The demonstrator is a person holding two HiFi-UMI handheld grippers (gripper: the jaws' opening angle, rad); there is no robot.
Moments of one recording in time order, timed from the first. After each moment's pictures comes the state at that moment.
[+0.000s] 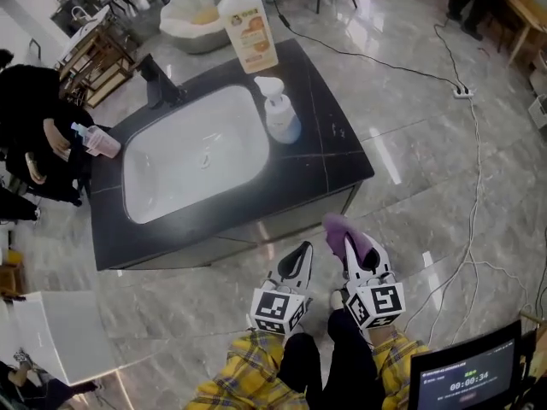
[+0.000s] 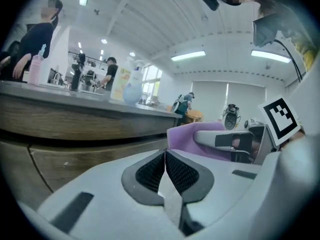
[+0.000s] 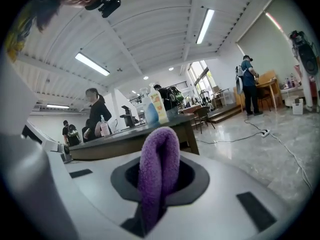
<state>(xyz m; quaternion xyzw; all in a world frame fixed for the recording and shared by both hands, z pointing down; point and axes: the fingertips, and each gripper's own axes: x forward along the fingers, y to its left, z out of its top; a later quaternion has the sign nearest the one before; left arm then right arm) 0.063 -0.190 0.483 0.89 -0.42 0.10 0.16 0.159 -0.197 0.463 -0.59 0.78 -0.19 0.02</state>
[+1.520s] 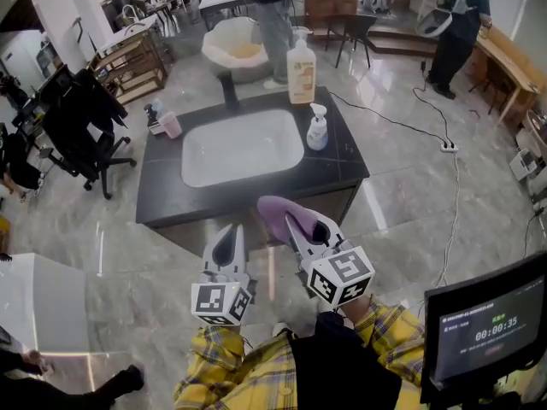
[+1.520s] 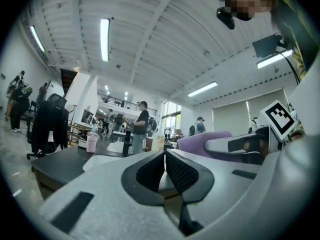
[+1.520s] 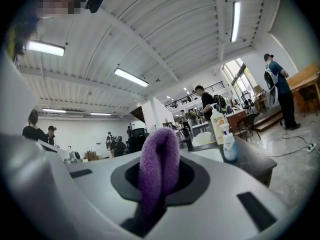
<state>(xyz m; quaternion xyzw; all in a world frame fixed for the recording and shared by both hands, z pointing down) -0.144 -0.072 0.222 0.81 -0.58 -0.04 0.04 -0.034 -0.095 0.212 -0.41 0.90 -0.13 0.05</state>
